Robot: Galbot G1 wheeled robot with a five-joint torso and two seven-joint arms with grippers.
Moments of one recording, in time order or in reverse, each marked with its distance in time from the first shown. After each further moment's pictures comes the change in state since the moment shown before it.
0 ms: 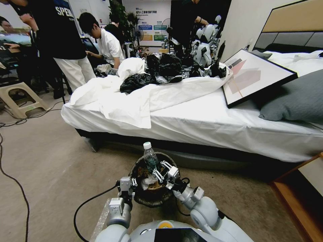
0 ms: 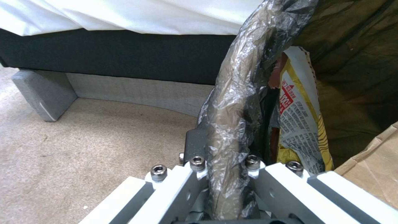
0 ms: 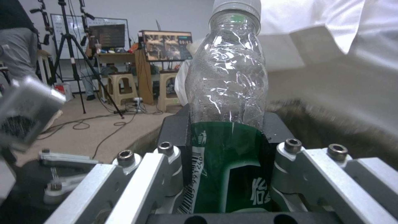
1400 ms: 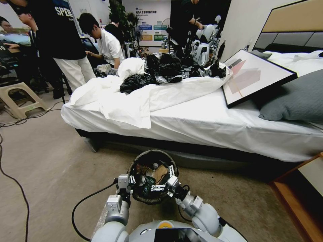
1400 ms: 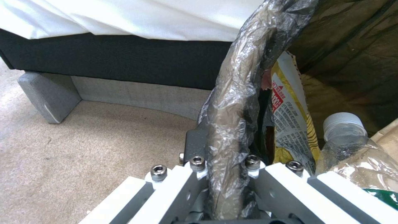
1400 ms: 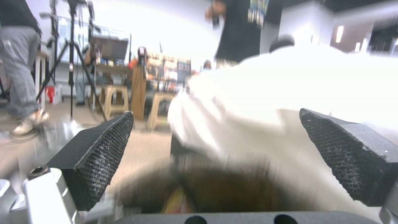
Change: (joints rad) left arm -0.023 -0.005 -0.032 -0.005 -0.024 0.014 0.003; right arm -0.077 -0.008 0.098 0.148 -0.122 0.083 -0.030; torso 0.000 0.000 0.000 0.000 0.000
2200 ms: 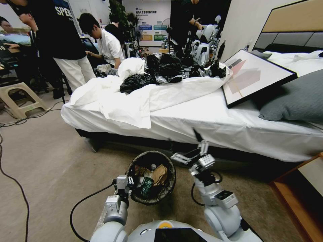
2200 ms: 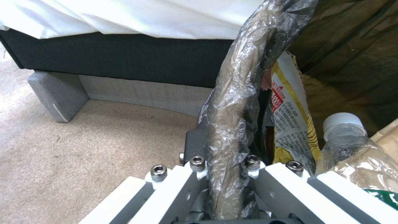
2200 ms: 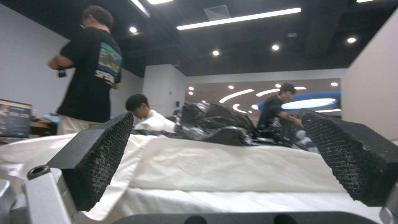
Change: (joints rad) left arm 0.008 0.007 -0.027 -0.008 -0.014 0.000 -0.001; right arm -0.118 0.169 0.312 0.134 -0.097 0.077 0.324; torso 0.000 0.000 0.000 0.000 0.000
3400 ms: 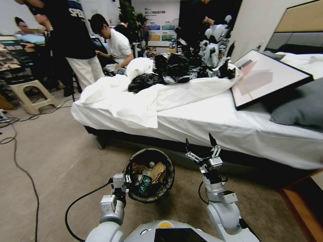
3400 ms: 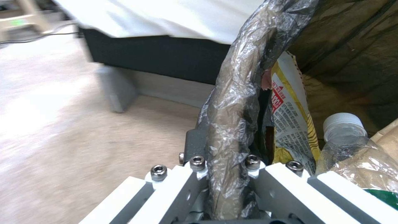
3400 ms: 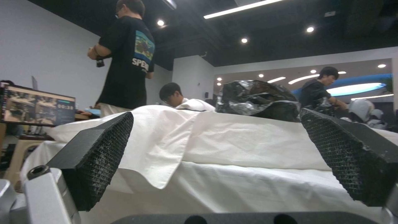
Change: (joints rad) left arm 0.004 0.001 -0.025 -0.031 -0.014 -0.001 0.004; right arm 0.005 0.046 -0.021 -0.120 -0.033 0.066 -0.015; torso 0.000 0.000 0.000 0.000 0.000
